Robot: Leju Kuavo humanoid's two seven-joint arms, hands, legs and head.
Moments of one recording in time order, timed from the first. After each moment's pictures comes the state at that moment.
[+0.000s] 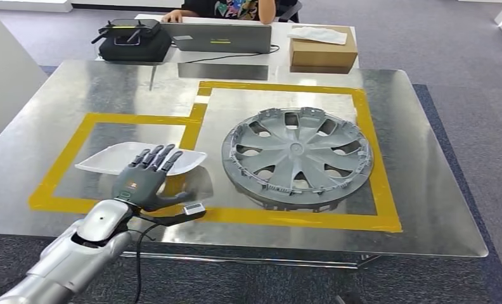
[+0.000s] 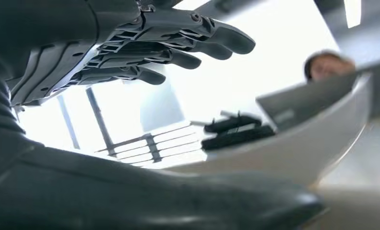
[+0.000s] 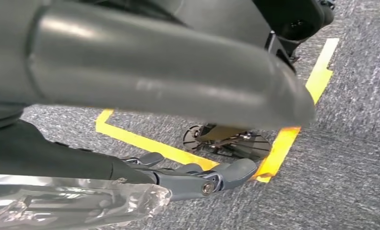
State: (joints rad) left arm -0.40 0.06 -0.49 -1.07 -1.34 0.39 0.03; right arm -0.02 0.03 0.46 -0.16 -0.30 0.10 -0.26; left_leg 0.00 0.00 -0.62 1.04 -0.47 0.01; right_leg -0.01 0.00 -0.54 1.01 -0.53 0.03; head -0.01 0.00
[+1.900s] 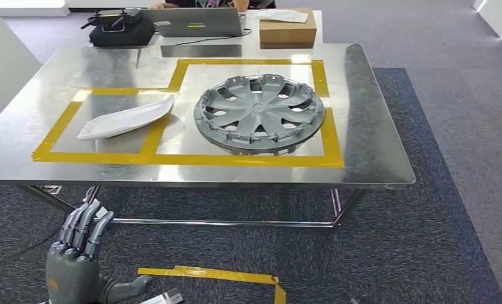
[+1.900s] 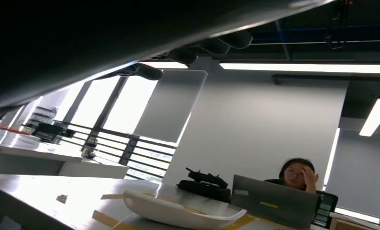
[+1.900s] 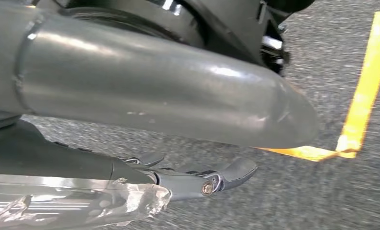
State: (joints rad) left arm 0.37 -0.09 -0.20 -1.85 -1.04 0.70 -0.54; right arm 0.00 0.01 0.45 -0.15 -0.30 0.06 -0.33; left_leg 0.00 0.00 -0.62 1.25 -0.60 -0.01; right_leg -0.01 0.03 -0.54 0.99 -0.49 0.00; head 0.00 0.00
